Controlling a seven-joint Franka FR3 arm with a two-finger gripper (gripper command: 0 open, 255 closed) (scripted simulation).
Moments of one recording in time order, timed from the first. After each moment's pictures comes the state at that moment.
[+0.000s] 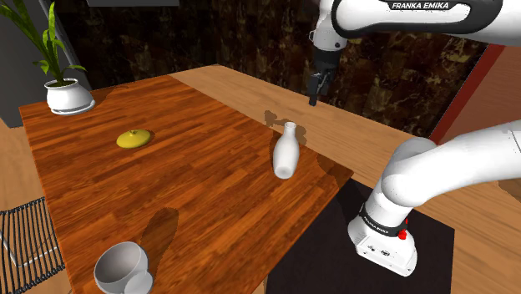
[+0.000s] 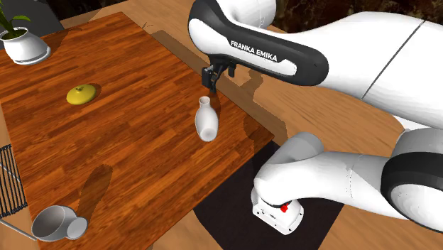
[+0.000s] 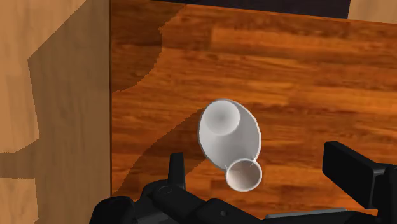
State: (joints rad) arm -0.02 -0.76 -0.04 -2.38 -0.09 1.64 -0.11
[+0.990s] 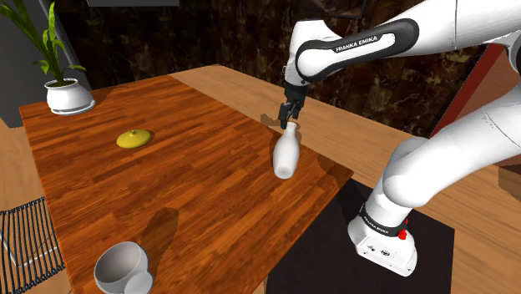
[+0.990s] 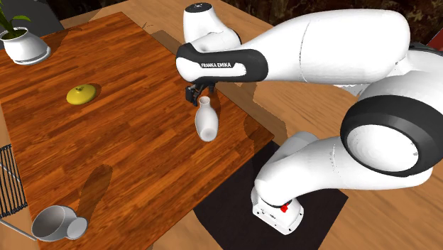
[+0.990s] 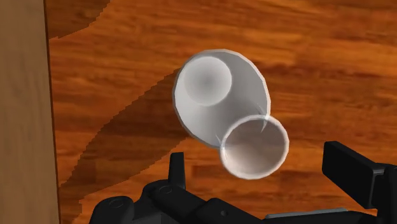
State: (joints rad) arm 0.02 -0.50 -0.06 -2.51 -0.03 2.06 -0.12
